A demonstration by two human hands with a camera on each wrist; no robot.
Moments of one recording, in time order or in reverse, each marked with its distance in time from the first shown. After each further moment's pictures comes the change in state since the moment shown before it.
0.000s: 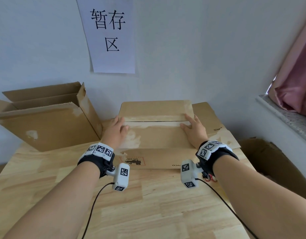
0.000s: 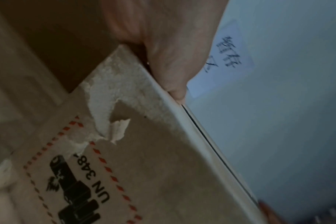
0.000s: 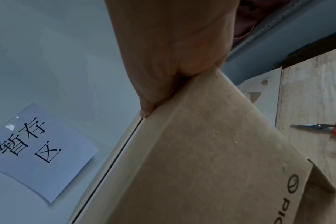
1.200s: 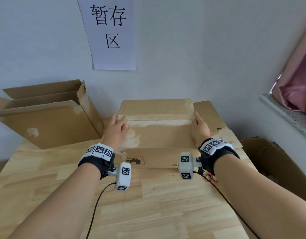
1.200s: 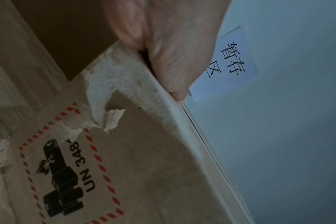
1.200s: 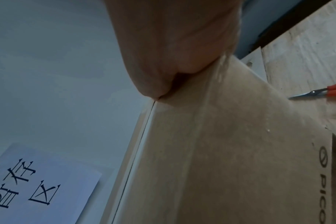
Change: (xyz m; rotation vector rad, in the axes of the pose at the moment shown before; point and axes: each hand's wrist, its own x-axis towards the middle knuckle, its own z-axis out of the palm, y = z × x) left_hand -0.001 0.004 0.008 -0.116 0.092 -0.022; right_hand 0.012 0.004 0.002 0.286 0.120 0.203
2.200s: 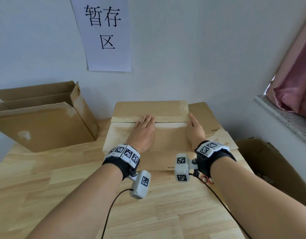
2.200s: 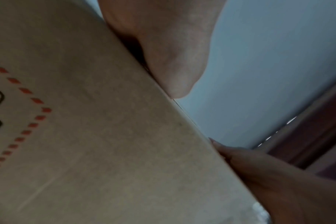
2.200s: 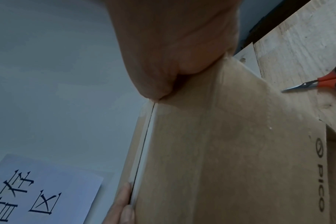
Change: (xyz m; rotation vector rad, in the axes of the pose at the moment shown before) left_hand -0.003 0.079 0.047 0.288 -0.243 0.327; right_hand -0.002 0.000 -0.002 0.043 -0.037 0.004
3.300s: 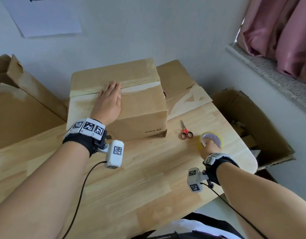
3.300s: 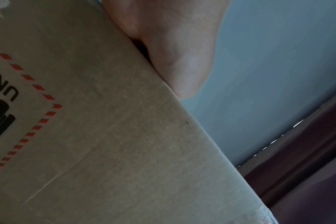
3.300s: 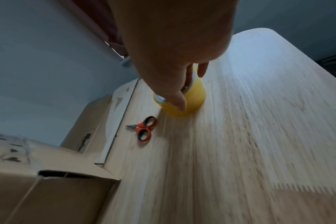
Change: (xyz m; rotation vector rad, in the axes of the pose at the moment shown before) left_hand 0.005 -0.005 0.008 0.039 0.061 0.017; right_hand -0.055 0.224 -0.075 -0.739 -0.059 0.548
